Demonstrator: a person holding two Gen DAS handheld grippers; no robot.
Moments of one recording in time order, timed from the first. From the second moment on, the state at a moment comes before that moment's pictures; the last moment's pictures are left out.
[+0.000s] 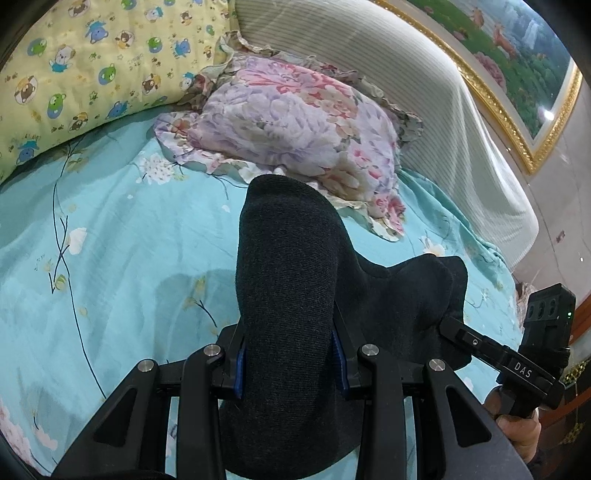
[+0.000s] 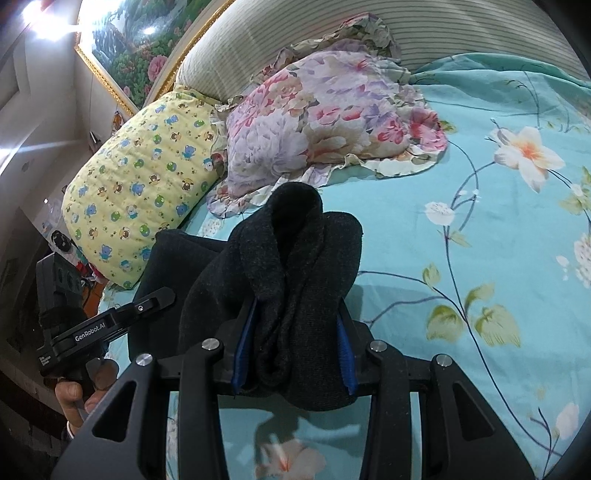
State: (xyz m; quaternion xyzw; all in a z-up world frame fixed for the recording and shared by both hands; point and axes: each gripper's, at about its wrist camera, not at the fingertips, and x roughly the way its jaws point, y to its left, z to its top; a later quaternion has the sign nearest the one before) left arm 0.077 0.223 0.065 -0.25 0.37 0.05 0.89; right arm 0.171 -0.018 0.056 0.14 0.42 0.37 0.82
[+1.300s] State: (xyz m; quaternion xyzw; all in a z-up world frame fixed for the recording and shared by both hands) left arm 0.059 0.242 0.041 -0.26 0.40 0.10 0.87; right arm 0.178 -0.021 0.031 0.12 0.43 0.34 0.83
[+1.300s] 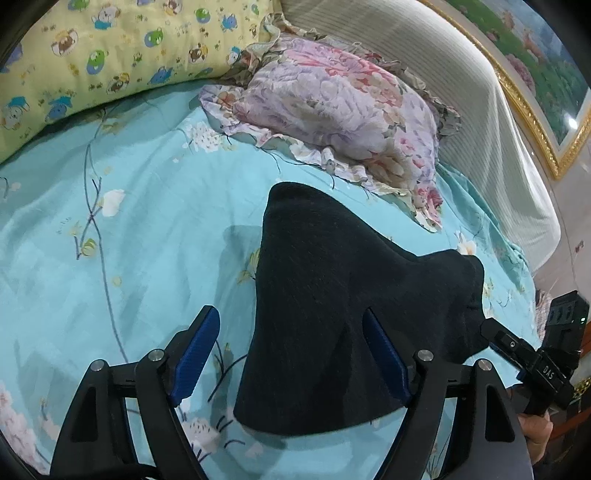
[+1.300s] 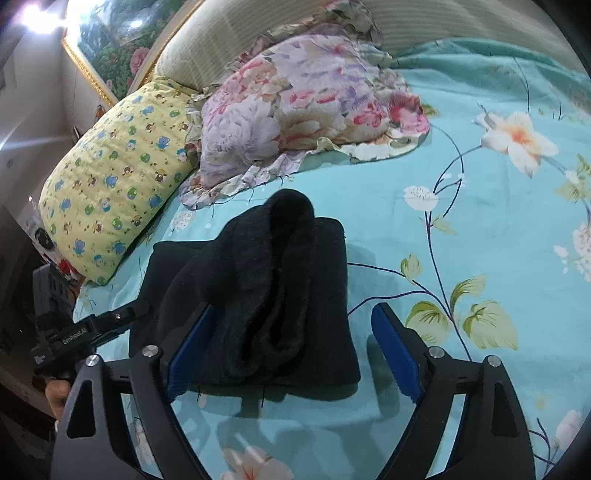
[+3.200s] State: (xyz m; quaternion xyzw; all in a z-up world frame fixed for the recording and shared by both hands) left arm -0.002 0.162 0.037 -0.09 0.41 0.17 0.89; right arm 0.075 0.006 0.034 -0.02 0.32 0.36 0.87
